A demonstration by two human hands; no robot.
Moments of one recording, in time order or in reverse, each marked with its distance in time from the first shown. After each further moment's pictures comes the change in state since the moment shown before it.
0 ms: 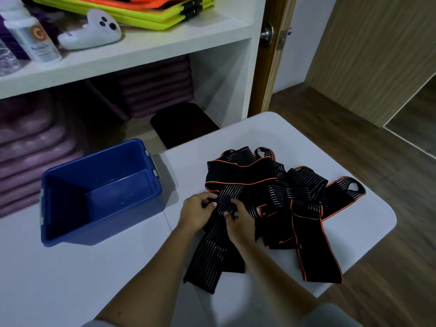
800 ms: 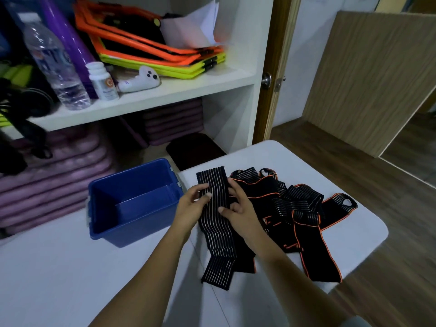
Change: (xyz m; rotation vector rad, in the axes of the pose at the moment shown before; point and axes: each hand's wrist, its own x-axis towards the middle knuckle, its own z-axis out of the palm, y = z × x) left_hand -0.075 0.036 -0.081 -0.614 0.095 0.055; right_hand -0.064 -0.091 -0.044 0.511 -0.301 -0.324
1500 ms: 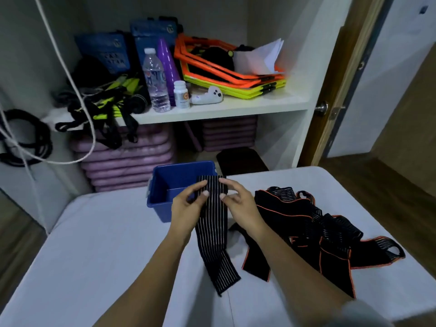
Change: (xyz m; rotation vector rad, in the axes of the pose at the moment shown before) left_hand -0.103 0.037 -0.030 -0.117 0.454 0.203; right_hand -0.024 -0.064 0.041 -0.071 -0.353 -0.162
